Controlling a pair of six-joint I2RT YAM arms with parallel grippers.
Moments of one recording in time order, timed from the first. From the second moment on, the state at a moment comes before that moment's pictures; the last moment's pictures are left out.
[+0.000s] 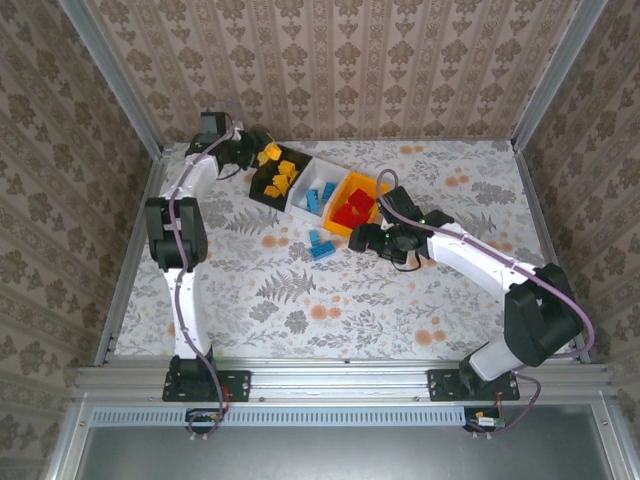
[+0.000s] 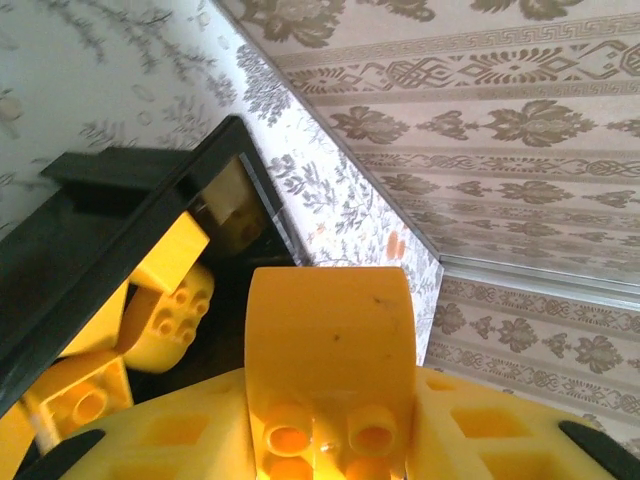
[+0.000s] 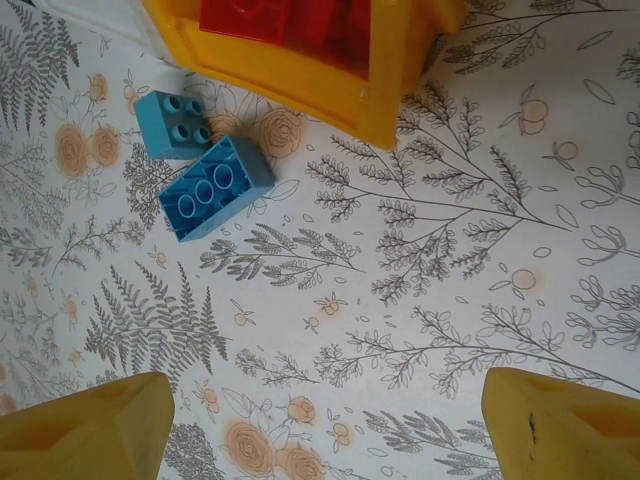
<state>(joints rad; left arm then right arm) -0.10 2.33 2.02 -0.35 0.73 -0.99 0.50 1.50 1.08 -0.60 -0.16 0.74</state>
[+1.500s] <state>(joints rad) -0.14 2.22 2.02 -0.64 0.66 -0.70 0.48 1.36 0.96 -0.59 -0.14 0.79</state>
